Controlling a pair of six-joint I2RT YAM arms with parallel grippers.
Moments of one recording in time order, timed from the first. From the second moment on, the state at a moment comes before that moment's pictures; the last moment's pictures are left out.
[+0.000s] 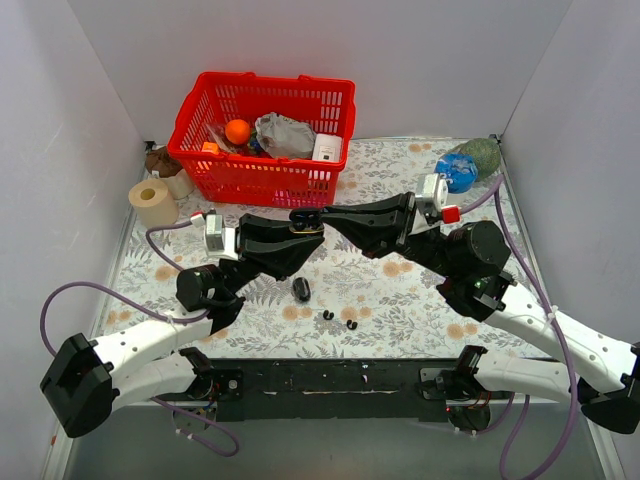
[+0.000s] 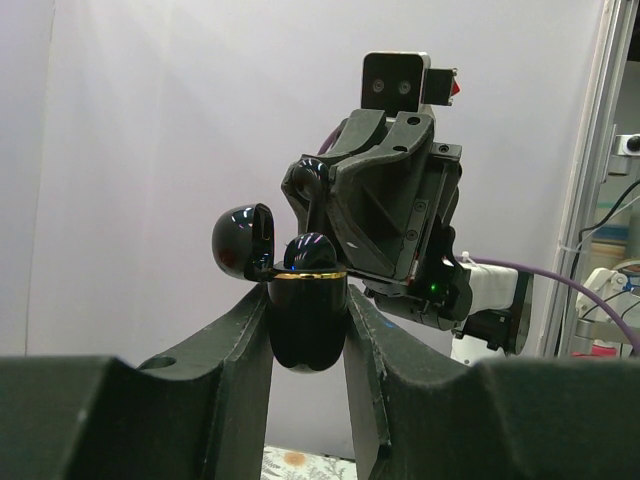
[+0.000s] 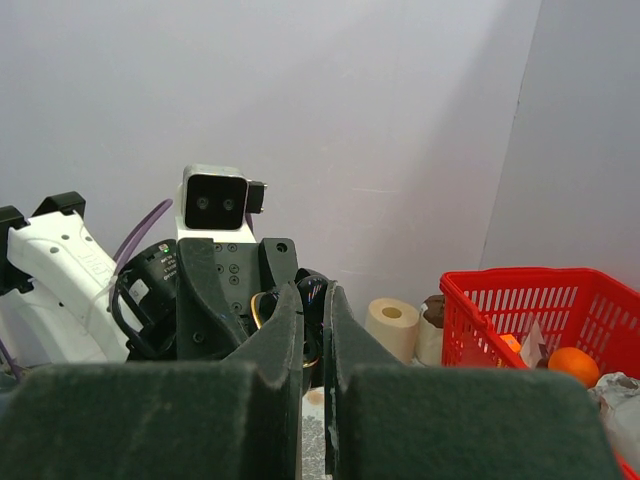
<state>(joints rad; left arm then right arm) -0.82 1.01 0.54 1.36 0.35 -0.59 1.00 0.95 1.00 0.47 -0.30 0.12</state>
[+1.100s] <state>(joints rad) -0.82 1.06 0.60 1.36 0.35 -0.60 1.03 0.95 0.97 0.52 -0.20 0.02</state>
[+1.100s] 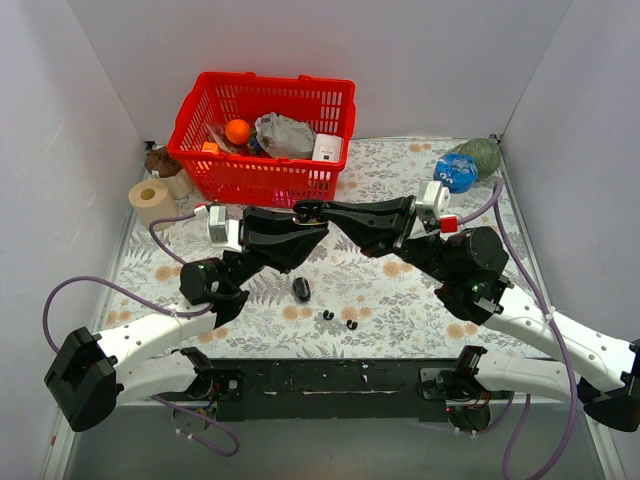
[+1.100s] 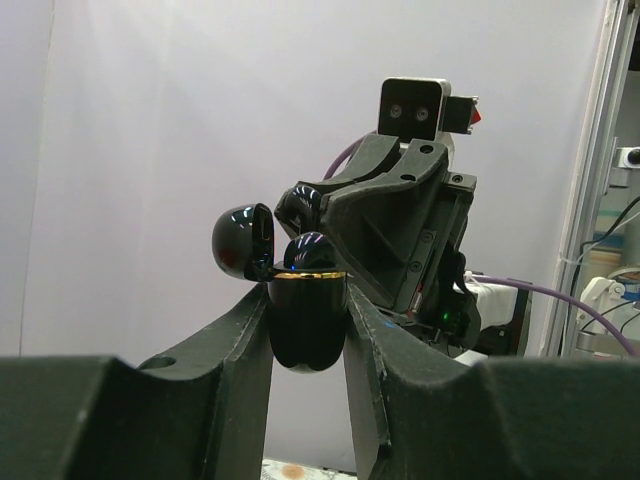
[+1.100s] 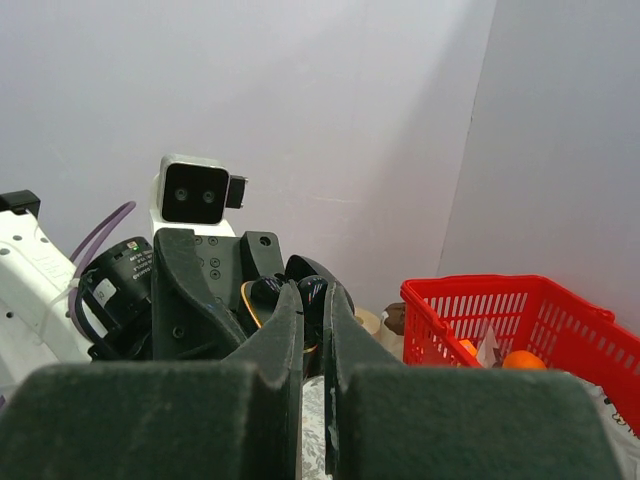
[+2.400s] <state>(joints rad) -0.82 1.05 0.62 1.36 0.35 -0.60 1.03 0.86 0.98 0.39 -0.11 0.04</state>
